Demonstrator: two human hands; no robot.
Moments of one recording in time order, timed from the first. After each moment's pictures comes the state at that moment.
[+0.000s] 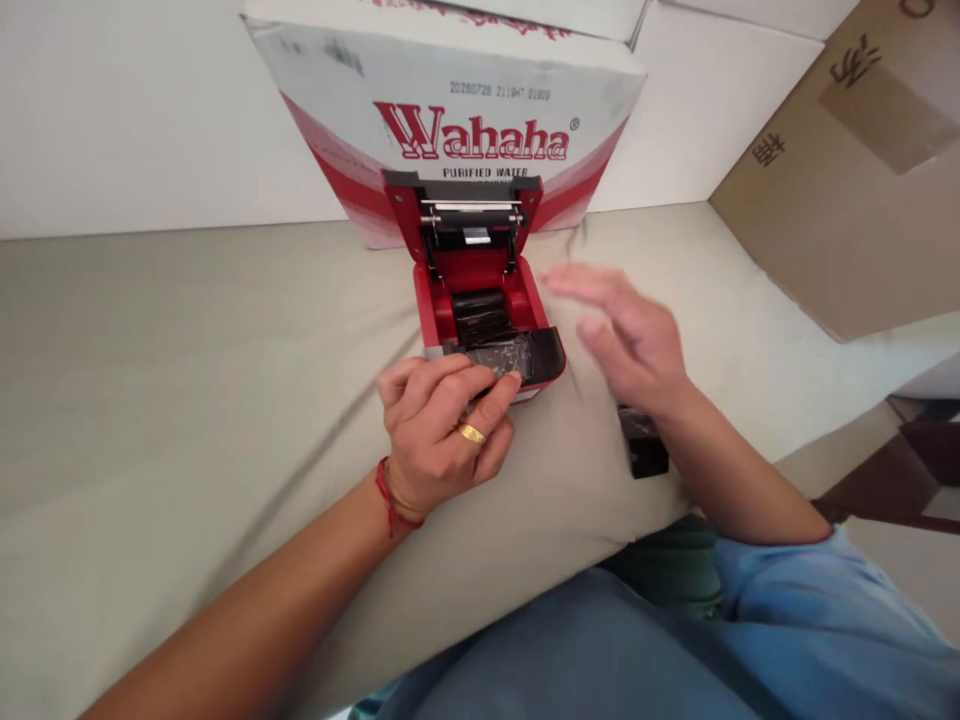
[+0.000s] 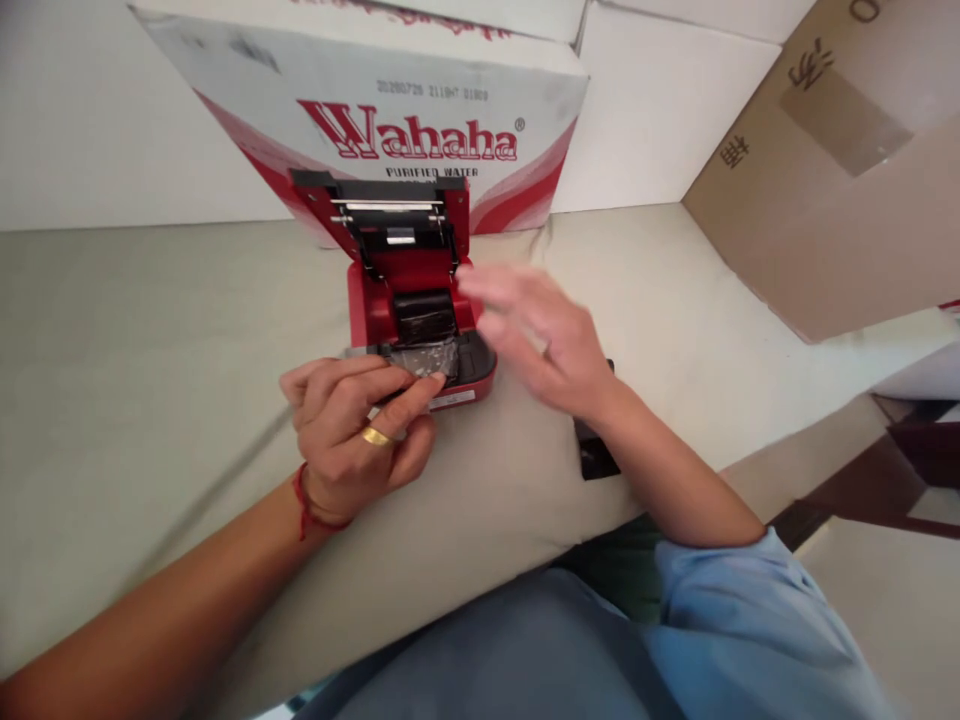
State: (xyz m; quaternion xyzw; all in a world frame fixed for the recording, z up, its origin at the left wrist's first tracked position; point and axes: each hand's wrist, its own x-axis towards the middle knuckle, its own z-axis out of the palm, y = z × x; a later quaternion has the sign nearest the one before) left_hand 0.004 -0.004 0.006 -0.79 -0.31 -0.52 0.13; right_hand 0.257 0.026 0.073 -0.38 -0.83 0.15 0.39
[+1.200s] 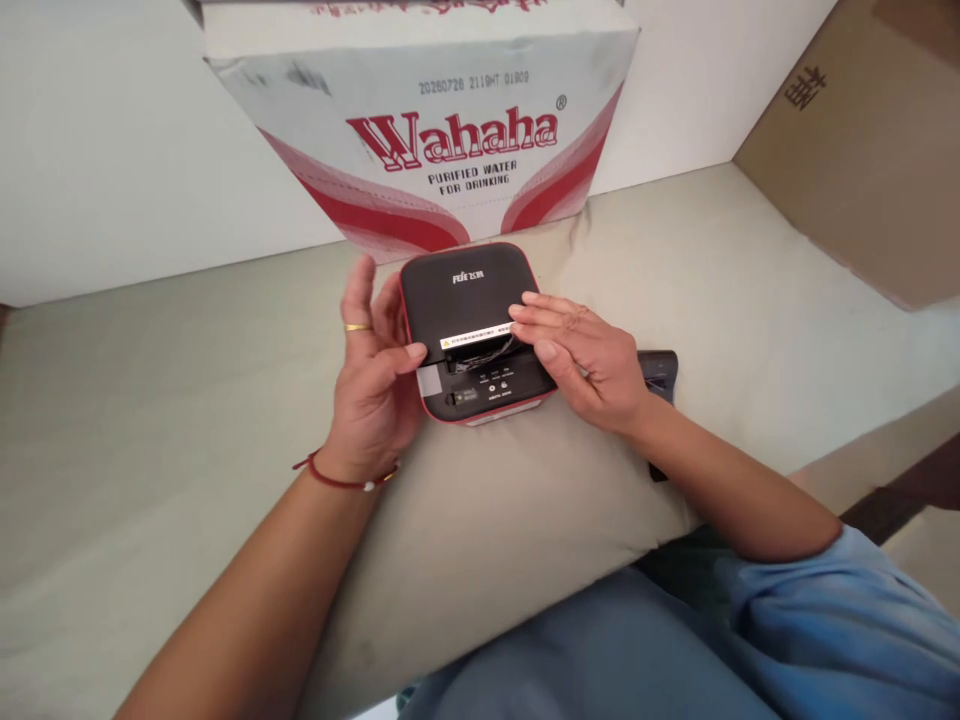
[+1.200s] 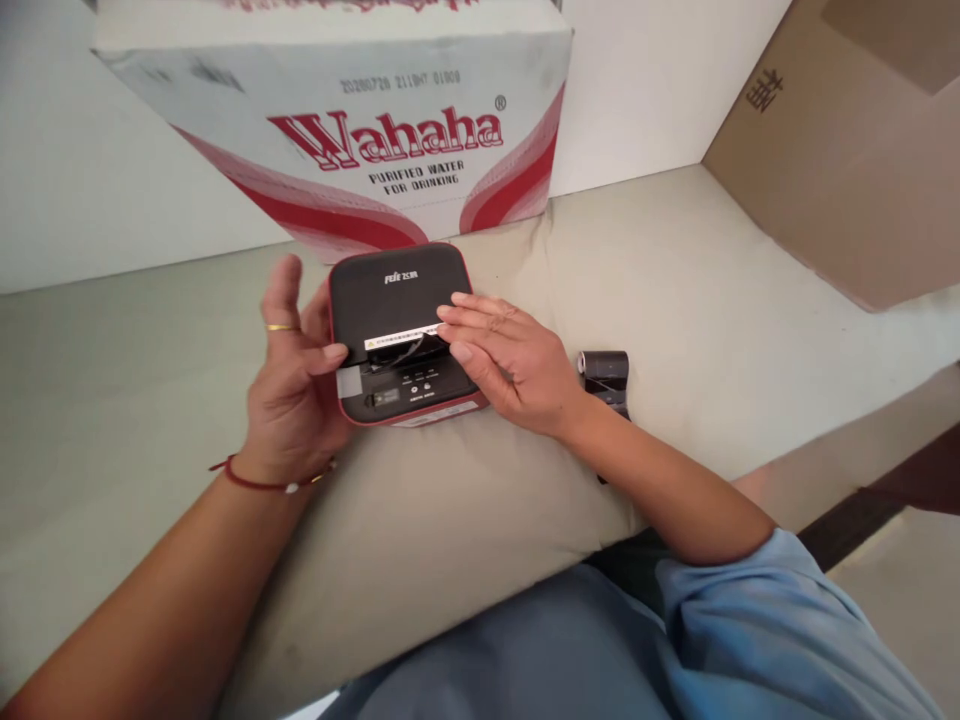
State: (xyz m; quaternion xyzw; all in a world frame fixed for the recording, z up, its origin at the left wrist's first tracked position) left_hand -0.052 0.071 -0.027 -0.54 -0.30 -0.56 -0.55; right_hand 0.228 0.021 0.027 -0.38 -0.80 0.12 0.45
